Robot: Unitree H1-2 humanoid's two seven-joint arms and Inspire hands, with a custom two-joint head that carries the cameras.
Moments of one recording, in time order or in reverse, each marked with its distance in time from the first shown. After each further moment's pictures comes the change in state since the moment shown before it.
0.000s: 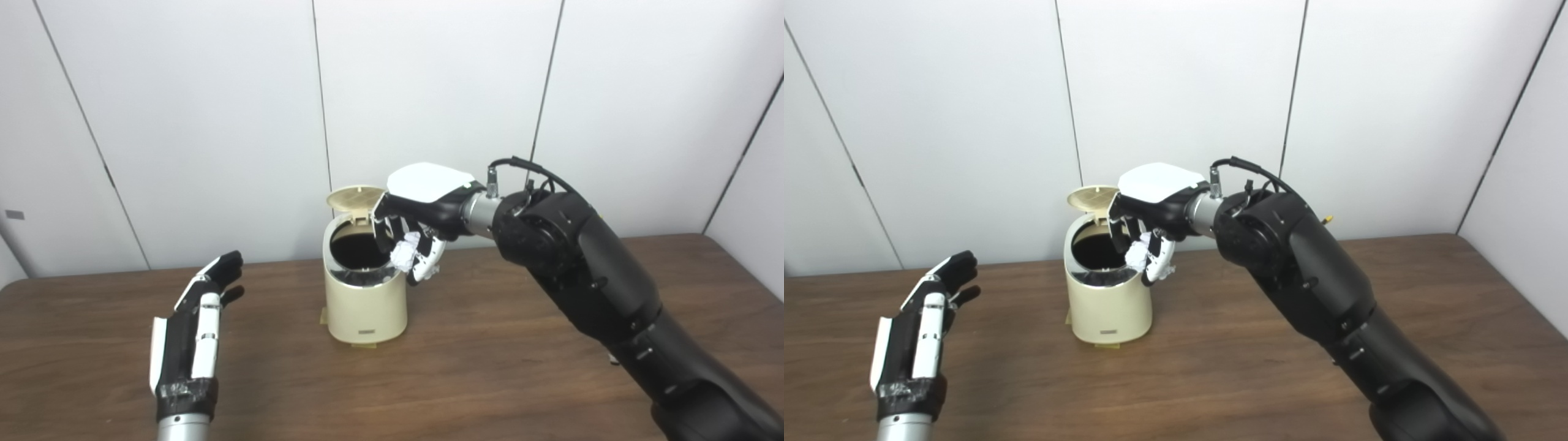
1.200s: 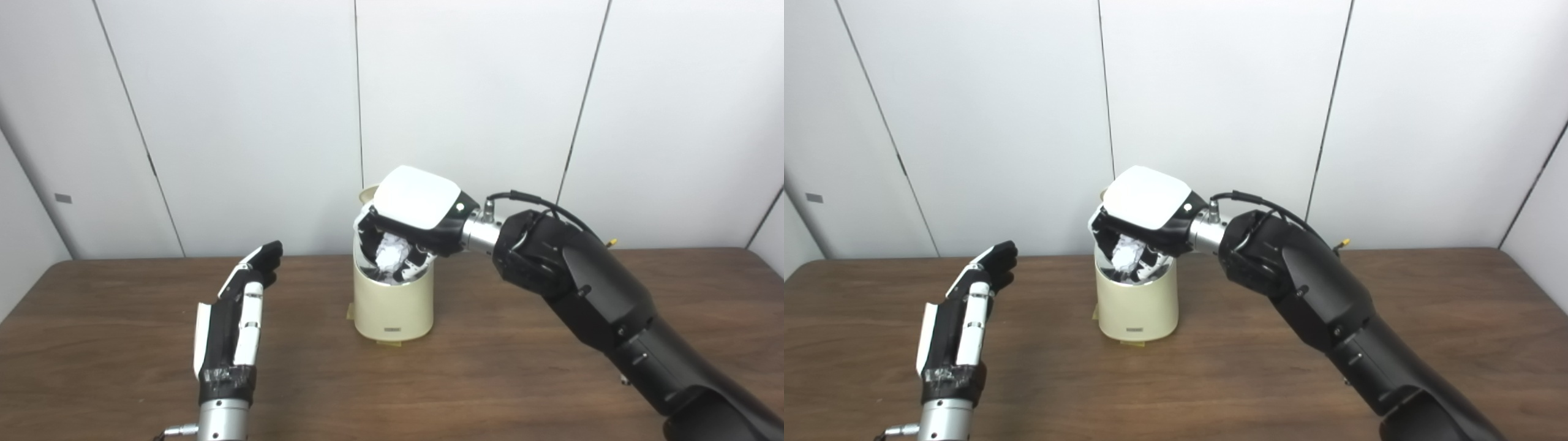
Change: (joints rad) left arm 0.001 -0.028 -0.024 0.002 0.035 -0.007 0.004; right arm -0.002 0.017 0.090 0.284 -0.128 -0.567 -0.640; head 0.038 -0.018
